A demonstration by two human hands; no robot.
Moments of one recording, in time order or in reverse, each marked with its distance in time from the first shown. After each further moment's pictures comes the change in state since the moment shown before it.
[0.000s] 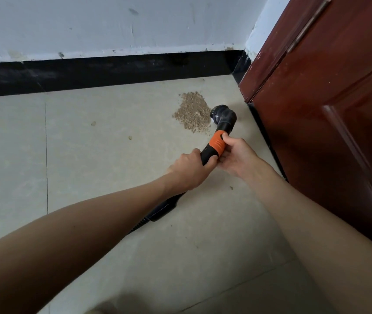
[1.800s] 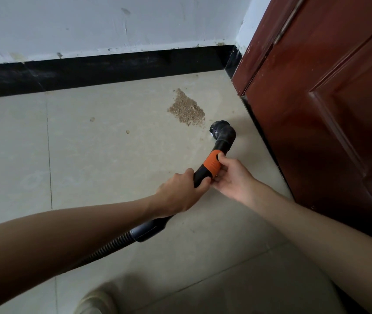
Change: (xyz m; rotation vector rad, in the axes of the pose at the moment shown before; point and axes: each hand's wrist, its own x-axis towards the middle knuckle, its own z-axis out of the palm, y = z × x) left_hand -0.064 -0.017 0.023 0.128 -0.087 0.015; right_hand -0.056 0.048 -0.024 0.081 0.004 0.066
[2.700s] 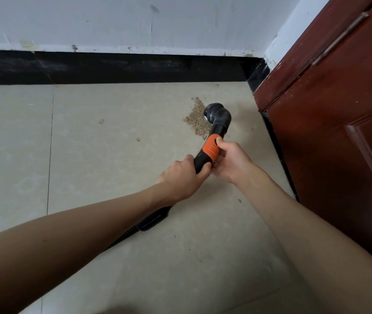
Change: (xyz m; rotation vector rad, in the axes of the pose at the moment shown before) left_hand 0.066 -0.020 -0.035 -0.078 0.165 -0.093; right_hand 0.063 -0.041 0.070 -0.164 -0.009 -0.010
